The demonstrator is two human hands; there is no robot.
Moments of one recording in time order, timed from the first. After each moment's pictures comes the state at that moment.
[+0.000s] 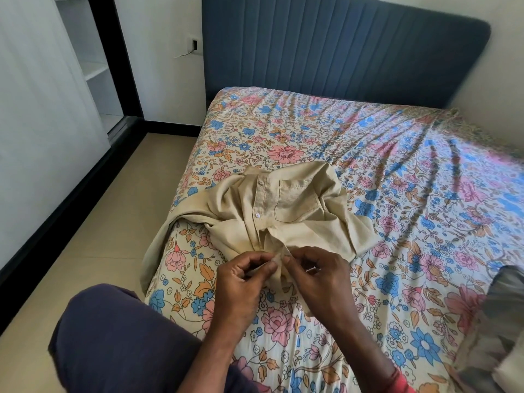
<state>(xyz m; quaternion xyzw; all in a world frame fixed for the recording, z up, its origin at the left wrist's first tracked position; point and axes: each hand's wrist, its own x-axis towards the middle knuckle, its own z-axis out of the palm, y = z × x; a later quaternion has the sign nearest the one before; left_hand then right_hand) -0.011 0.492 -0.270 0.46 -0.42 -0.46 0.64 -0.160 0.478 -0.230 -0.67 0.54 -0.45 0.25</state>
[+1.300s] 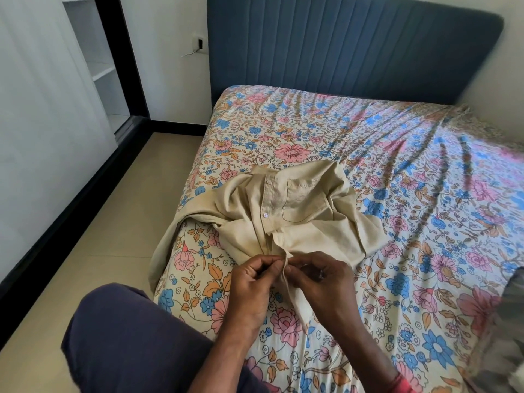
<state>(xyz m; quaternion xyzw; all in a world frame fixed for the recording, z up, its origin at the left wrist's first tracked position) -0.017 0.491 -0.271 0.47 -0.36 -0.53 0.61 -0.158 0.478 -0.250 -0.63 0.52 -0.48 0.32</state>
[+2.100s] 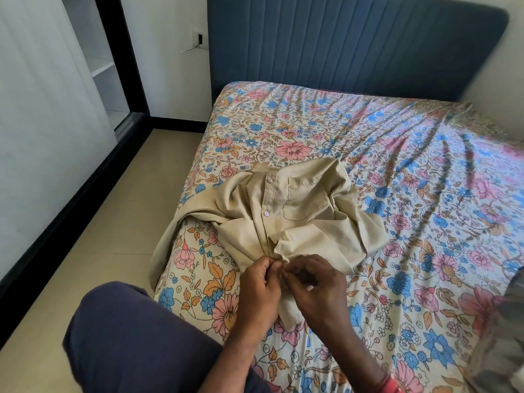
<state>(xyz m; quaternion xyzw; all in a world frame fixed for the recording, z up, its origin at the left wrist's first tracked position) -0.026 0.489 -0.280 0.57 -0.48 -0.40 0.53 -0.150 0.479 -0.276 -0.68 0.52 -0.46 0.24</state>
